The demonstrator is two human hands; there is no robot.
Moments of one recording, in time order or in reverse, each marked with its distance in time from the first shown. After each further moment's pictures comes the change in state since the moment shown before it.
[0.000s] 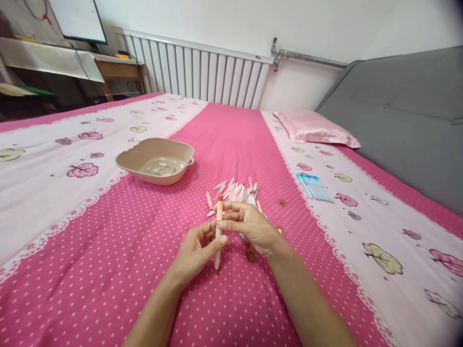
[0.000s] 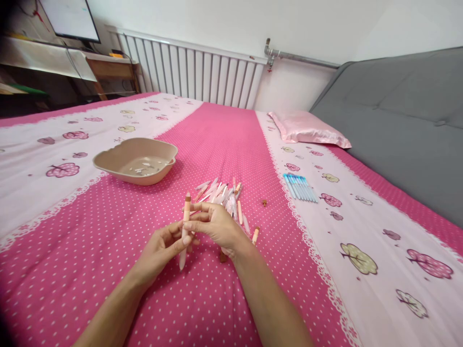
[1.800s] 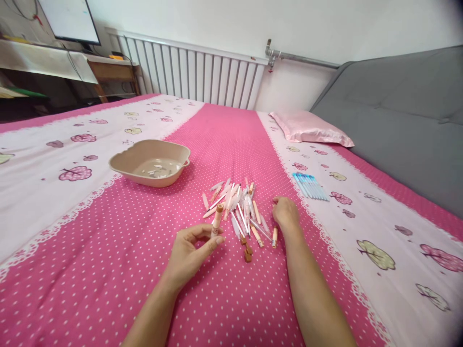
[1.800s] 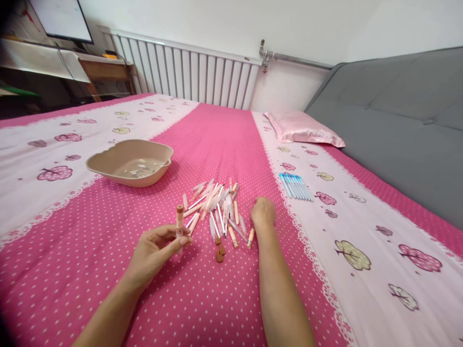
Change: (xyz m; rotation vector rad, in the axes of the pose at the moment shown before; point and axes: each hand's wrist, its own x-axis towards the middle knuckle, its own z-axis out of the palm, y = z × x) left_hand 0.000 -0.006 -0.002 0.138 0.188 0.059; right_hand 0.009 0.003 -0.125 -1.390 1.008 0.369
